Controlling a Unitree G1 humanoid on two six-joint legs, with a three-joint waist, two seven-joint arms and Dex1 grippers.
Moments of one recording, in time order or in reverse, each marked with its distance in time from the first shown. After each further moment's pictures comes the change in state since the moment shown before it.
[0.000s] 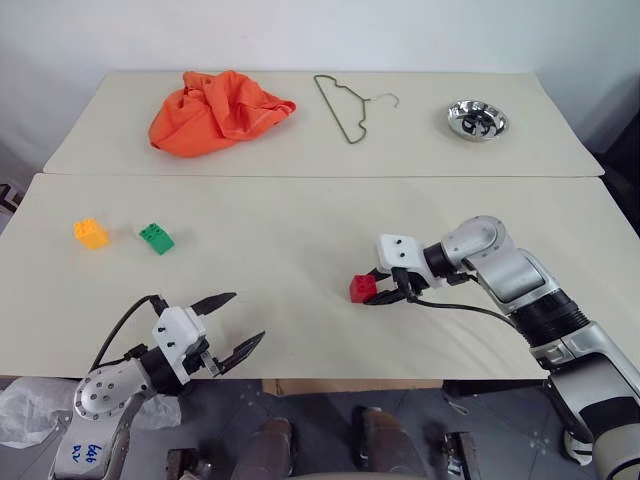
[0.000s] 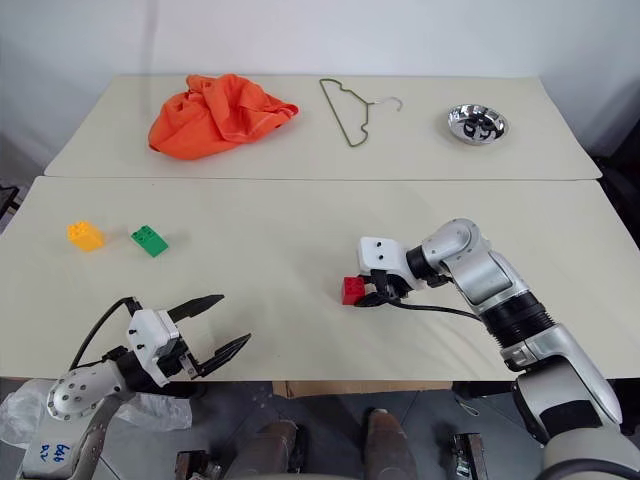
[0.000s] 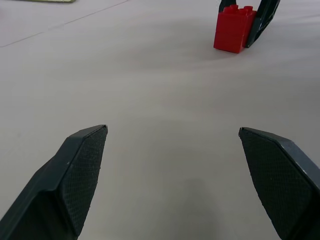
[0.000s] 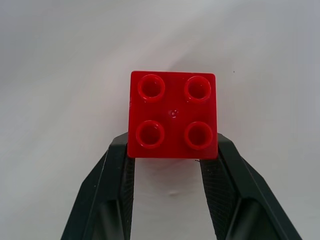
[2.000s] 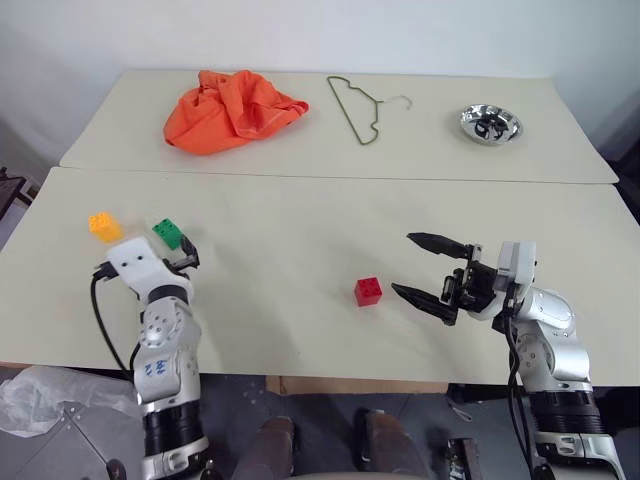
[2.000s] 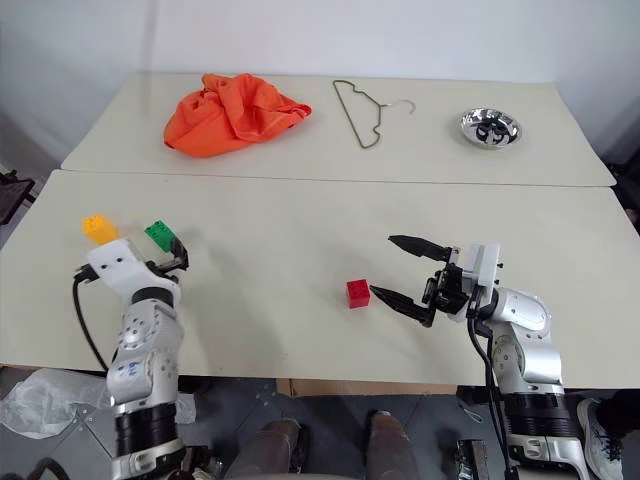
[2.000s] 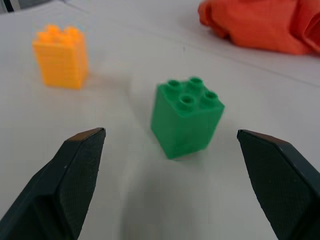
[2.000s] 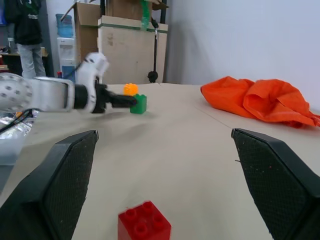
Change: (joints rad) left arm -0.488 -0.489 0.190 0.199 0.153 0.352 1.082; right arm 0.524 0.210 -0.584 -0.196 0.515 -0.366 -0.096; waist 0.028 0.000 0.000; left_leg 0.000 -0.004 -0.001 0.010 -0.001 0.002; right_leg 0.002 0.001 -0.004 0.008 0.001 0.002
